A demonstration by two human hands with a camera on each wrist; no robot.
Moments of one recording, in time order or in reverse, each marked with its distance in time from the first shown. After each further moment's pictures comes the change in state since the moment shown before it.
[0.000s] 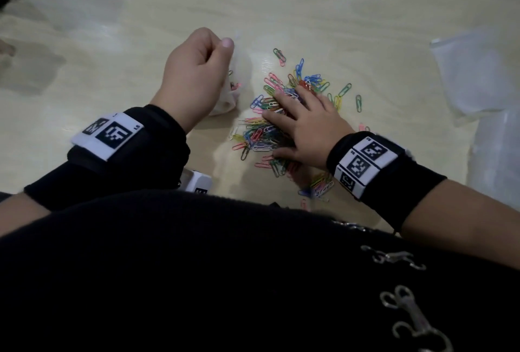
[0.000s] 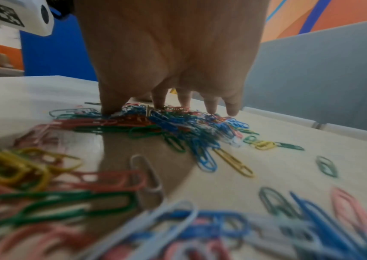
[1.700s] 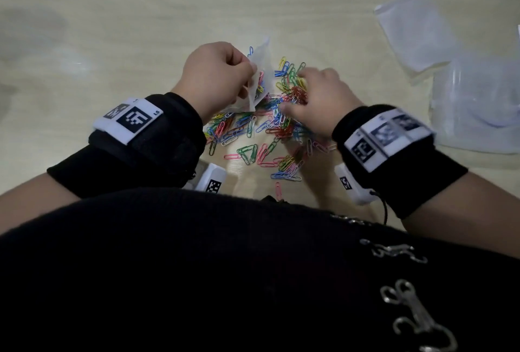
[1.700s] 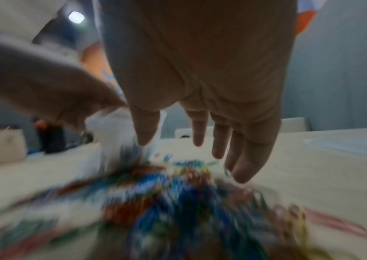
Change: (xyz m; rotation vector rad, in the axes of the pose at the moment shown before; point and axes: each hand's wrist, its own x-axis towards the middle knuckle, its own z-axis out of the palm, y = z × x) left_hand -0.011 0.033 0.073 0.085 -0.279 -0.030; right_hand -0.053 0.034 -0.019 0.632 0.125 0.622
